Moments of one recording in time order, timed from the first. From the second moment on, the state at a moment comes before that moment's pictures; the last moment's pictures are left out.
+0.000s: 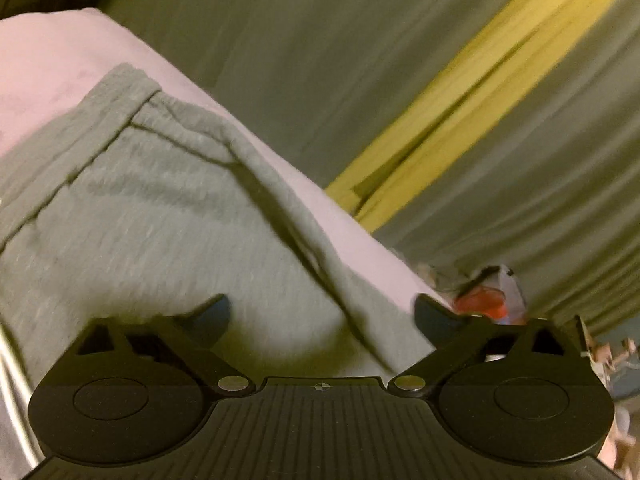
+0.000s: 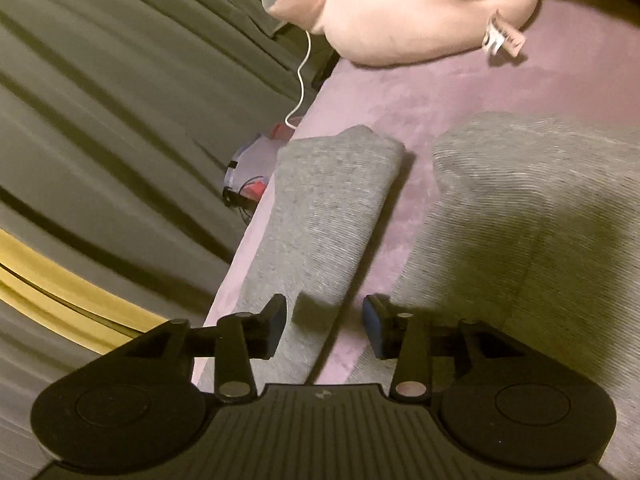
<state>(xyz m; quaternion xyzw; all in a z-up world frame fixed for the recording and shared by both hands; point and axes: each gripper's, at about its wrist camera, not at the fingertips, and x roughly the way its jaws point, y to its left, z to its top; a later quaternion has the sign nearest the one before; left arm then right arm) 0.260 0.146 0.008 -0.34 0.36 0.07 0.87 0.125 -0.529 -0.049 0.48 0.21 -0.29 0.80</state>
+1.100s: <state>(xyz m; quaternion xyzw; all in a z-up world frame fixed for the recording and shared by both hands) 0.168 0.151 0.073 -0.39 0.30 -0.08 0.87 0.000 -0.499 0.077 0.40 0.08 -0.24 0.88</state>
